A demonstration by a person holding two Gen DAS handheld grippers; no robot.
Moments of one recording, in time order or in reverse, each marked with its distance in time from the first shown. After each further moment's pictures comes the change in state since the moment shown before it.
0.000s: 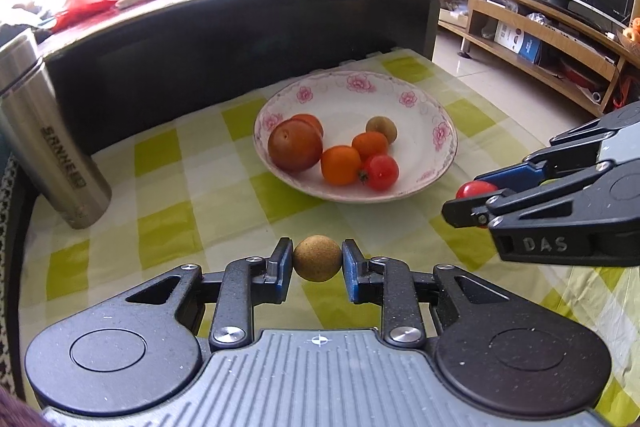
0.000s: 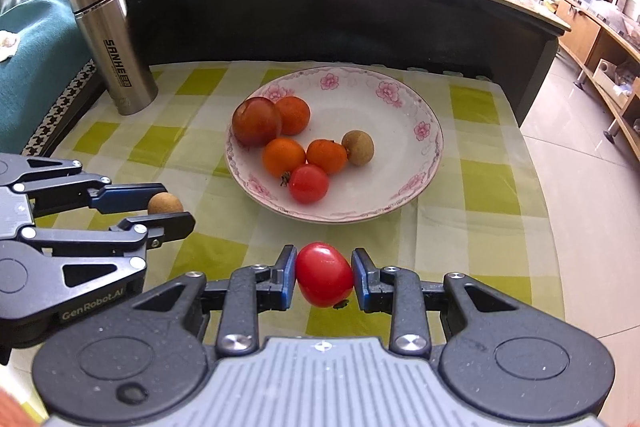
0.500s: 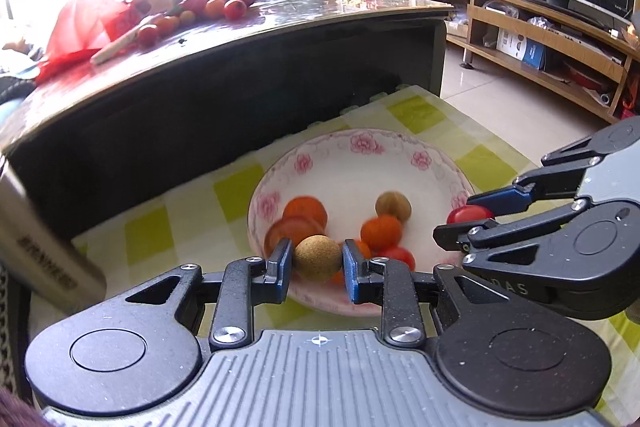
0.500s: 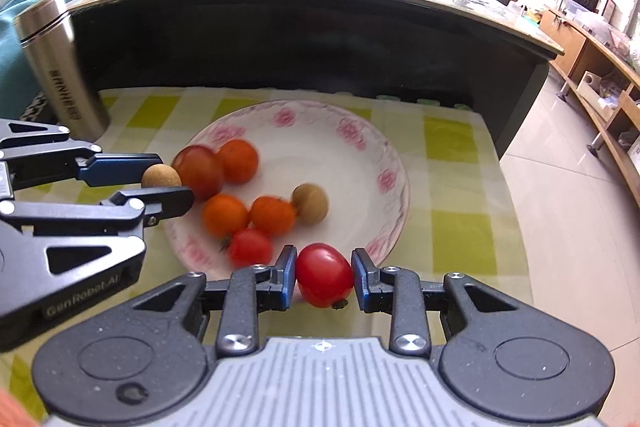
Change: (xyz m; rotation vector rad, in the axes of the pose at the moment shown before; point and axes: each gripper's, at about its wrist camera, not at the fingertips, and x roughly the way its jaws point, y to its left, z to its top) left arm 0.033 -0.007 0.056 0.072 -0.046 0.031; right arm 0.031 -0.026 0.040 0.004 -0.025 -0.076
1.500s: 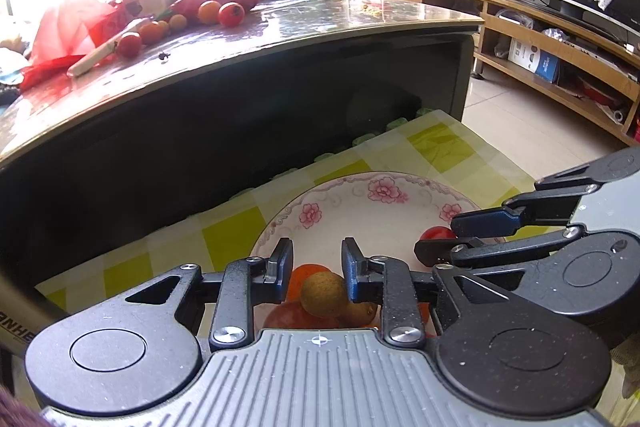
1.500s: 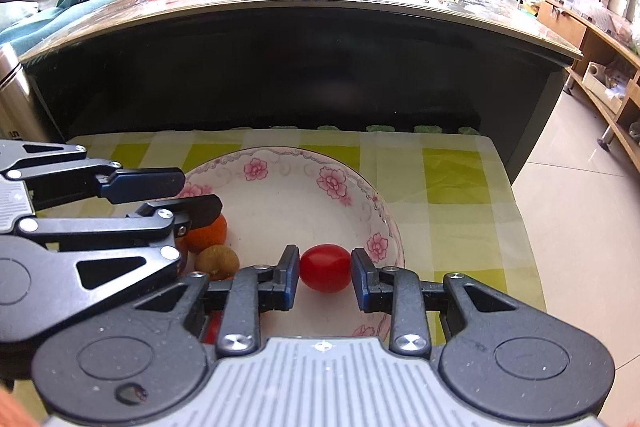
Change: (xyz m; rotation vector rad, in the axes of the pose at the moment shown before) left arm 0.044 0.011 0.037 -0.039 -0.004 -0.004; right arm 0.037 -0.023 0.035 0.080 -0.033 0.042
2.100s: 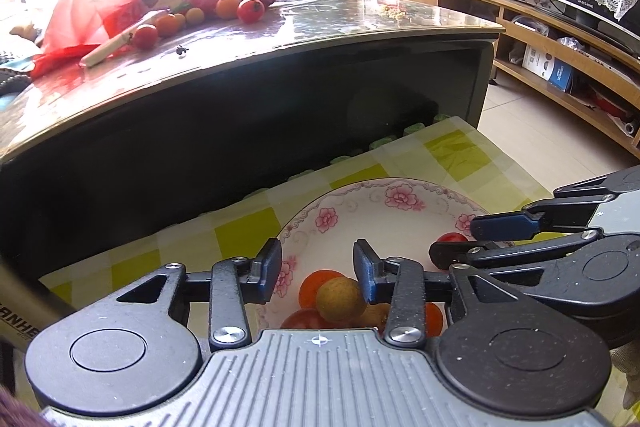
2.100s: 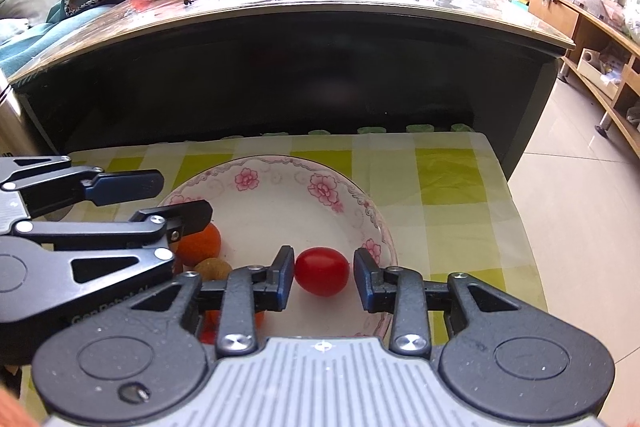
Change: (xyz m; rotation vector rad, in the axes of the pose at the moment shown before) left arm 0.002 0.005 0.004 -0.036 0.009 0.029; right arm 0.001 -0.006 0.005 0.050 0.005 -0.002
